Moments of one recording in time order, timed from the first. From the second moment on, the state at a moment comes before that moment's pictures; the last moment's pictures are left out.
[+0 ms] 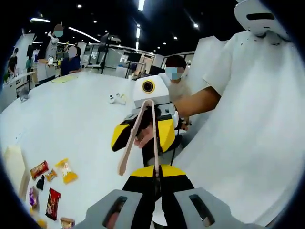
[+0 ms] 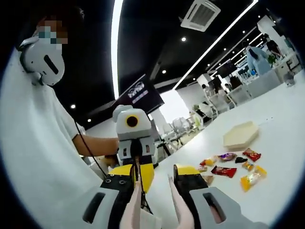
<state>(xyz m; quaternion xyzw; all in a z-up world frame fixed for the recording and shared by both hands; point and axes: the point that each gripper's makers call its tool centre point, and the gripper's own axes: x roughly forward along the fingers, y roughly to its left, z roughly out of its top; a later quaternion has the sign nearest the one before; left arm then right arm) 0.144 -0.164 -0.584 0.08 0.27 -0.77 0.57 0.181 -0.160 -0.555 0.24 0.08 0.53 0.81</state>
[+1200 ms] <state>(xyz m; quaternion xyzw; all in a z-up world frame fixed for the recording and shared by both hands) 0.148 -0.168 -0.587 0.03 0.28 -0.75 0.60 0.182 -0.157 -0.565 0.20 0.09 0.52 0.83</state>
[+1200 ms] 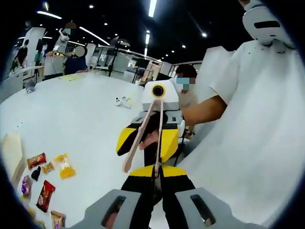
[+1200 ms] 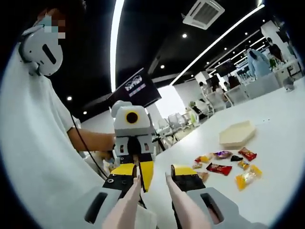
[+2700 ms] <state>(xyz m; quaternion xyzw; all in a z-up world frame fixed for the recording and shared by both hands) 0.201 -0.143 -0.593 -0.08 0.21 -0.62 0.76 0.210 -0.202 -0.577 0.19 0.09 0.42 0.88</state>
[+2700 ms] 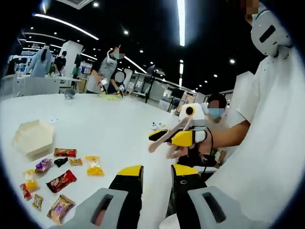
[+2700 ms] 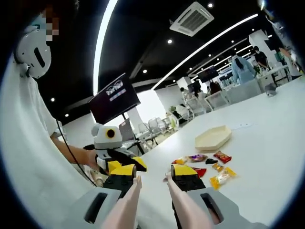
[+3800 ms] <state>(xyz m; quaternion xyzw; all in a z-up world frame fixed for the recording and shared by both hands) 0.227 -0.097 -0.614 -0.11 0.24 -0.46 0.85 0.239 -0.226 -0.605 0.09 0.13 0.31 0.94</state>
